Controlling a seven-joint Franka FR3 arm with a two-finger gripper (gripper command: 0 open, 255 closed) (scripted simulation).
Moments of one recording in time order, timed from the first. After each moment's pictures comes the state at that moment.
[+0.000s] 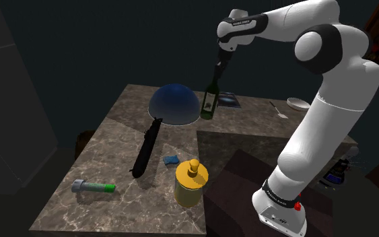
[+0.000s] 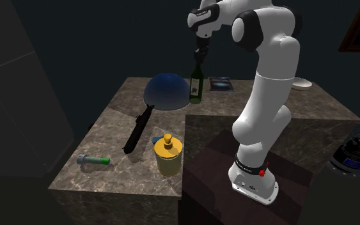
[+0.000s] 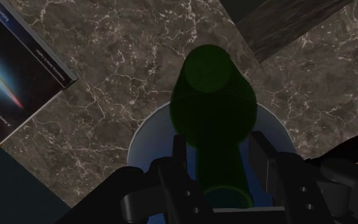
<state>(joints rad) -0.29 0.08 -0.27 -1.78 0.06 1.96 -0.66</state>
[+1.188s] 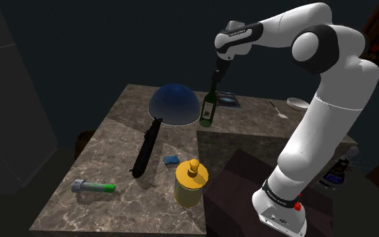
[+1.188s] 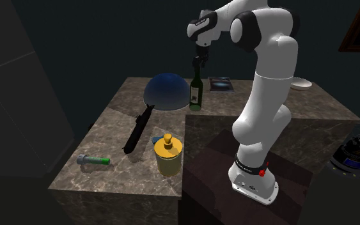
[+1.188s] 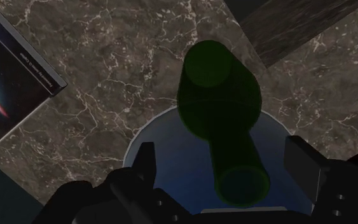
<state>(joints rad) -0.29 0.10 -0.27 -1.88 0.07 2.08 -0.67</state>
